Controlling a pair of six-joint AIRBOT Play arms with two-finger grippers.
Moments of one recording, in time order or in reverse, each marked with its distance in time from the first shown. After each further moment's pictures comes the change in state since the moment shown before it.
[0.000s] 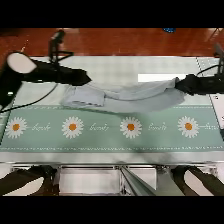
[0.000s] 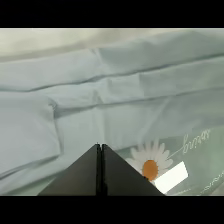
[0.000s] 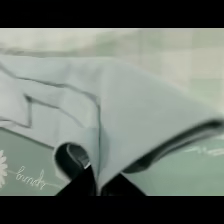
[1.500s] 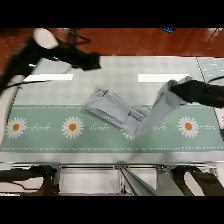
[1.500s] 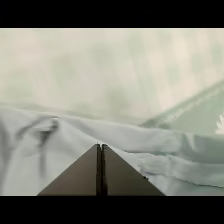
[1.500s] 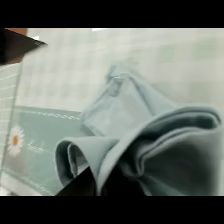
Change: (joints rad) left arm 0.031 -0.206 0.423 0.146 -0.186 -0.203; right arm 0.133 0.211 -0.089 0.199 -0.035 0.072
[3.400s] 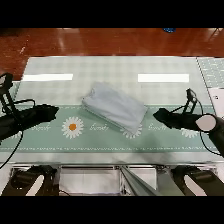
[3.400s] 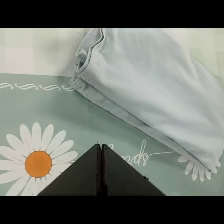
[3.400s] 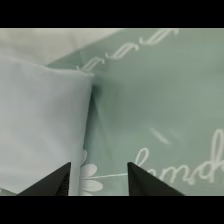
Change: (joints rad) left arm 0.143 0.998 -1.000 0.137 0.157 -0.136; right arm 0.211 -0.086 -0.466 -0.367 -0.459 0.428
